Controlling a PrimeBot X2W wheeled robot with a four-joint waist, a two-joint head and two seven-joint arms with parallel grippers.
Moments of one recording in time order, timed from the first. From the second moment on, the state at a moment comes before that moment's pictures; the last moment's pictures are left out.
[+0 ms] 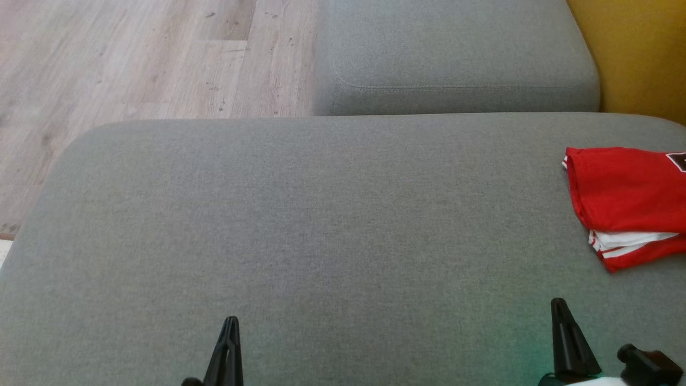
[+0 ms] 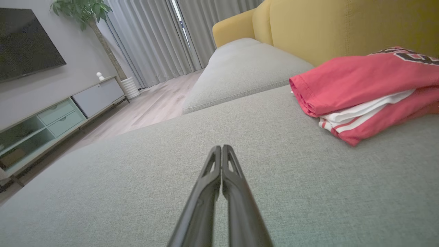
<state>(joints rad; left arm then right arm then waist) 0.24 0.06 -0.29 0.10 -0.23 0.10 -0.24 0.23 -0.04 0.03 0.19 0.34 0.13 -0.23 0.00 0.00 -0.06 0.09</state>
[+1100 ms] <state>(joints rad) 0.16 0.07 -0.22 0.15 -0.63 0.03 -0.16 0.17 -0.05 0.00 0.21 0.70 0.13 -0.15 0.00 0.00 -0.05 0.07</state>
